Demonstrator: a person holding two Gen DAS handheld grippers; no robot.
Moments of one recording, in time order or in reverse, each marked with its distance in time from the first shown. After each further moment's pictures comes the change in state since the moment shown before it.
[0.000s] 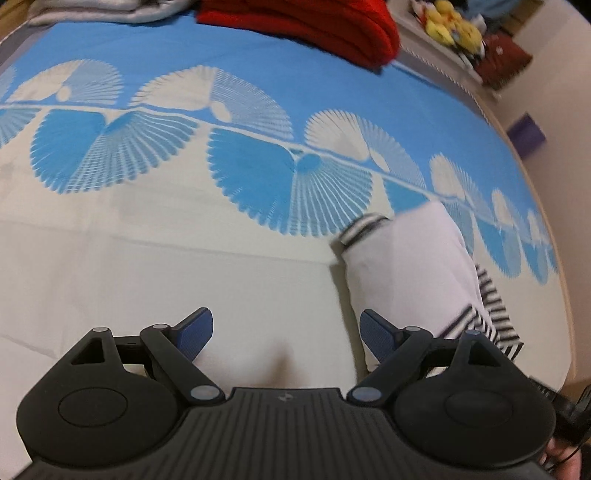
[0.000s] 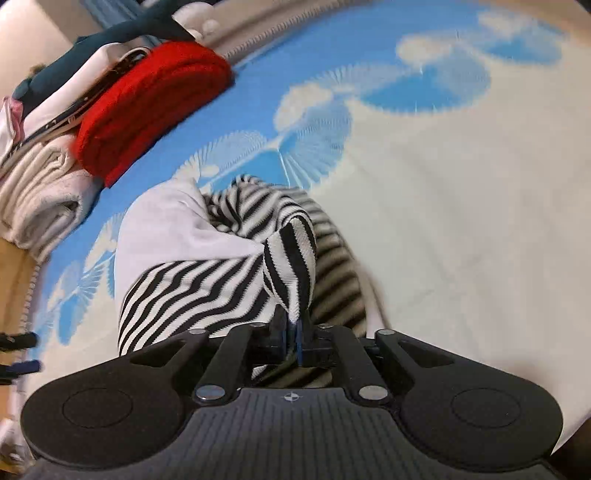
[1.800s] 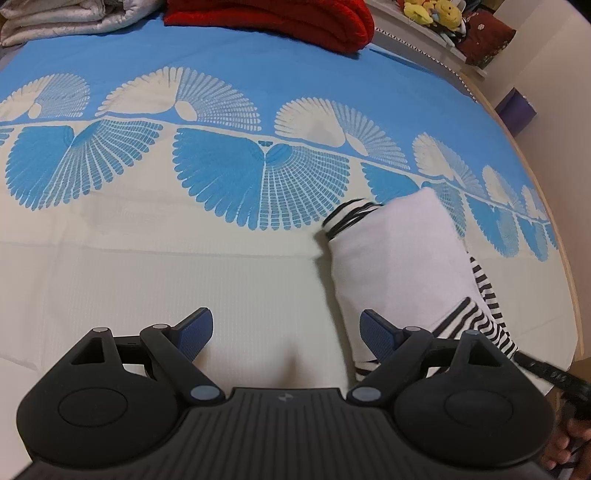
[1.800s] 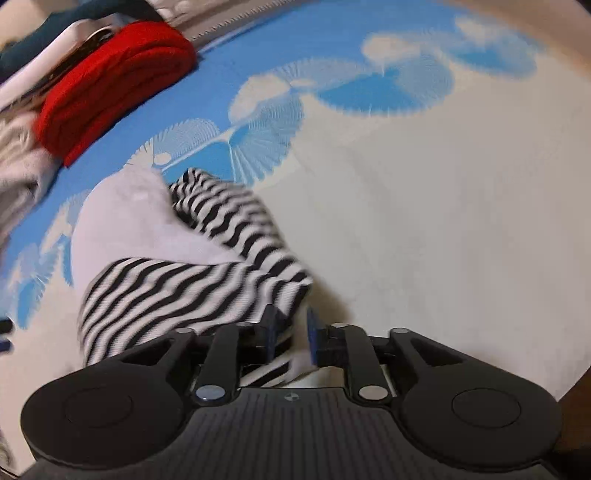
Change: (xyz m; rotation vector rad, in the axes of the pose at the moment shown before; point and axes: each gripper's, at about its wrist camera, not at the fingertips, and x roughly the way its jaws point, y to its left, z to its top) left arm 0.015 -0.030 0.001 0.071 0.010 -0.010; right arm -0.015 -0.007 0.020 -0.105 0.022 -0.200
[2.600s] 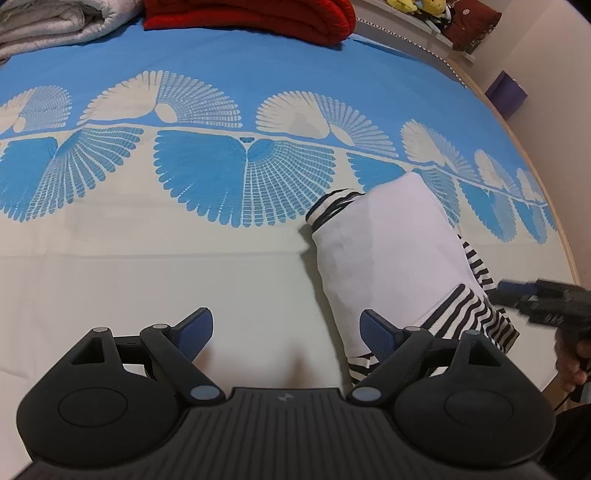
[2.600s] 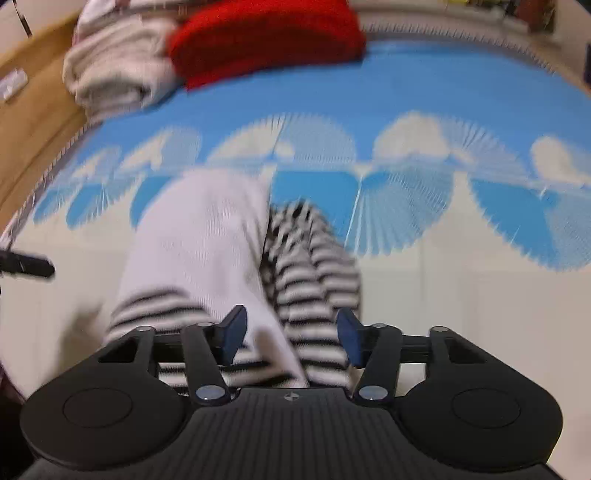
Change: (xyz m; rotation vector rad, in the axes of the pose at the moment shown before) left arm 0.008 -0.016 -0.002 0.065 0.013 0.003; right arm 0.047 0.047 0.080 -0.498 0.110 0.270
